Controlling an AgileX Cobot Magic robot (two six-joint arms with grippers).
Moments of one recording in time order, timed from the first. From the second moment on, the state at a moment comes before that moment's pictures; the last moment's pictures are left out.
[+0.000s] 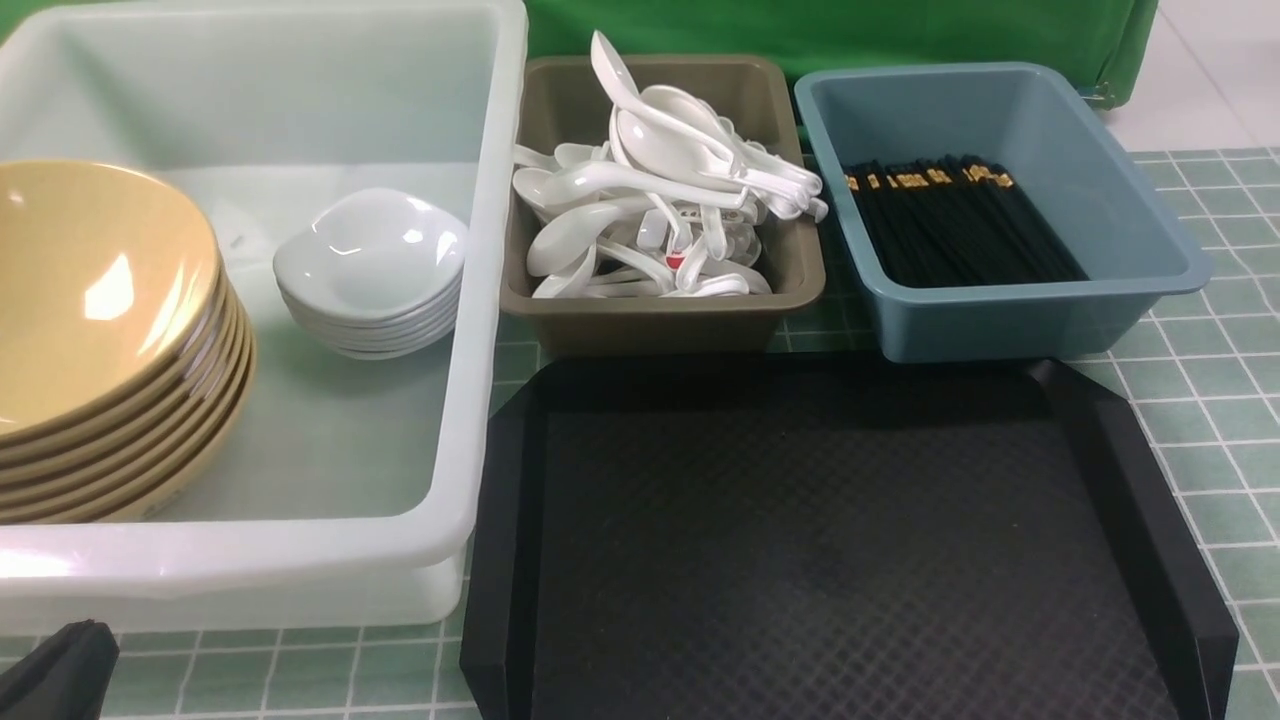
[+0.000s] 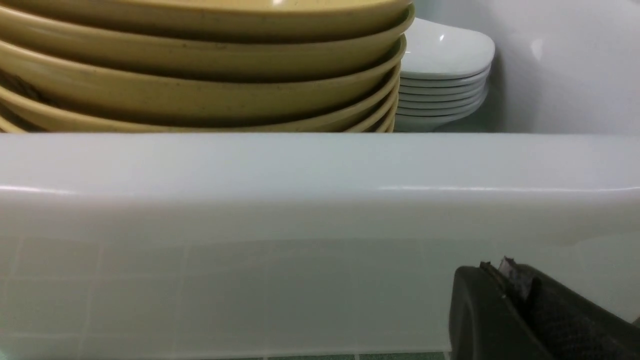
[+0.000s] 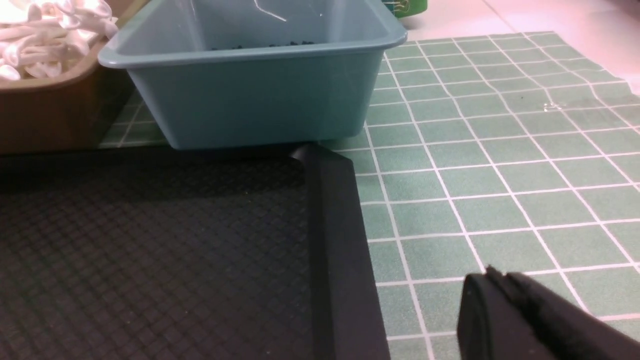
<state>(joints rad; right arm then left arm) -0.04 -0.01 0.03 -0.08 0.31 0.15 -0.01 -0.01 0.03 -0.05 0.31 0.02</state>
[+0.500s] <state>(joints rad) -0.04 -0.01 0.03 -0.08 0.31 0.15 -0.01 -0.01 0.03 -0.05 0.31 0.02</state>
